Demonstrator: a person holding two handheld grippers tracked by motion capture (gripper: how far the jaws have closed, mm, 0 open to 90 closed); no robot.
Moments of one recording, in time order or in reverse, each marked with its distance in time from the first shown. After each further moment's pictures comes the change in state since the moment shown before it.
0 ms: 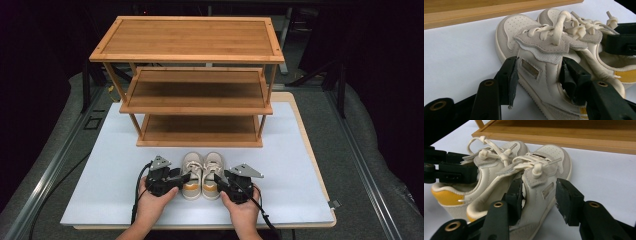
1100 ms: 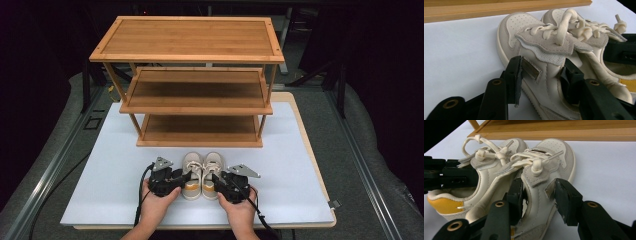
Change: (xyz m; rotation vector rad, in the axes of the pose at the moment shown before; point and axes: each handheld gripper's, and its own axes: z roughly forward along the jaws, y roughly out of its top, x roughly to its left) left arm -0.008 -0.002 0.007 -0.010 0.058 -0.058; right arm 0.007 -0.002 0.010 0.026 -0.022 0.075
